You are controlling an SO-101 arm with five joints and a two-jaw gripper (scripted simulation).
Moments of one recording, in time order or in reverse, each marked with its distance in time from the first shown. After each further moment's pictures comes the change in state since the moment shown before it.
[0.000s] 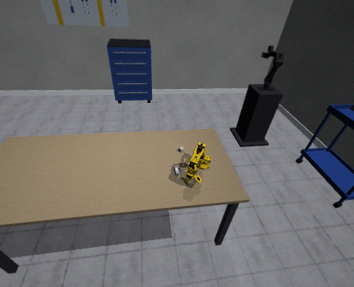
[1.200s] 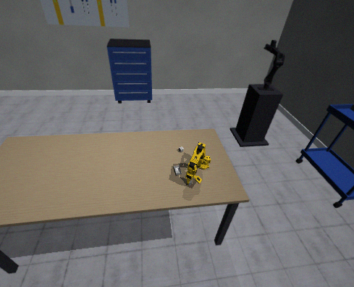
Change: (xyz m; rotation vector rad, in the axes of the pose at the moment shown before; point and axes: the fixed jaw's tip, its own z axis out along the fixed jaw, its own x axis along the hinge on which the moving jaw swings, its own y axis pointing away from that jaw) arm 0.000 0.000 0.002 0.002 0.000 0.000
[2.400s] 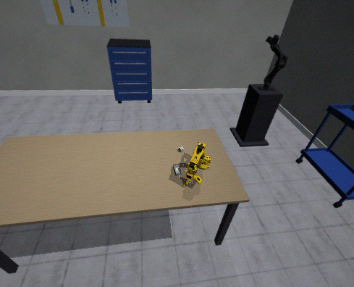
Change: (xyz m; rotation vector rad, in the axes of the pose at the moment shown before) arm 0.000 0.000 0.000 0.000 0.000 0.000
